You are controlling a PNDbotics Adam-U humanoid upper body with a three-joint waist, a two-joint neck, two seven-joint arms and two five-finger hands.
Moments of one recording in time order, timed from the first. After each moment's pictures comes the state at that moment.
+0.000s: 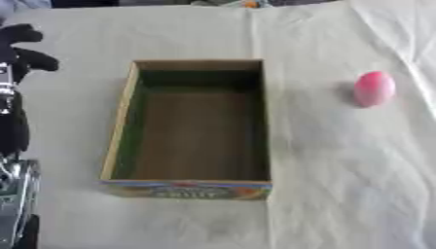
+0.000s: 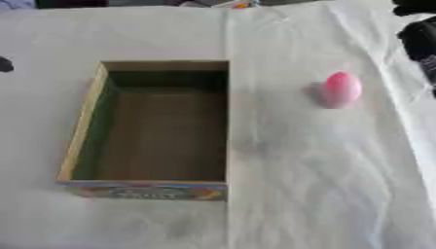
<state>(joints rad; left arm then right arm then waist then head) -0.27 0.16 0.12 -1.98 -0.19 -0.18 0.14 -0.35 -0.69 -0.04 -1.98 0.29 -0.12 0.05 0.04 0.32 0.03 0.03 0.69</state>
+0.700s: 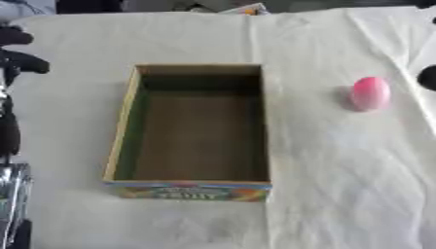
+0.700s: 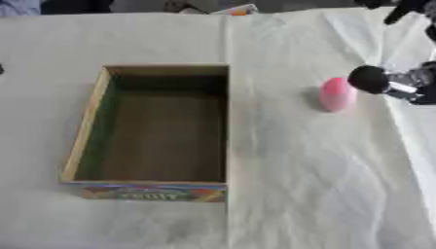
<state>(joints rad) -0.27 0.16 0.11 -1.98 -0.19 -0.18 0.13 -0.46 -0.99 0.10 -1.92 0.38 -0.15 0.24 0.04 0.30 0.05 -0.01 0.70</state>
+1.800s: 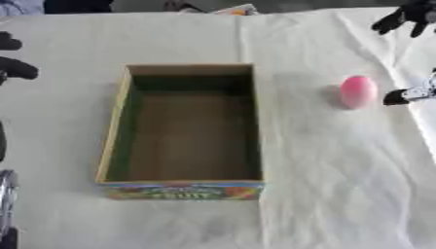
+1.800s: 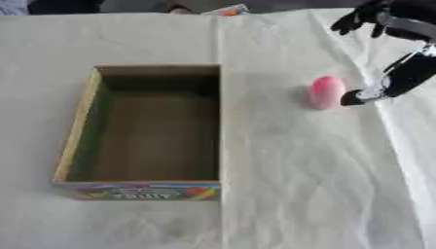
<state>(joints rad) -0.26 0.17 0.10 -1.98 -0.19 -0.17 0.11 -0.68 -1.01 0.25 -1.62 0.43 -0.10 0.54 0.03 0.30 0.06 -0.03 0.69</state>
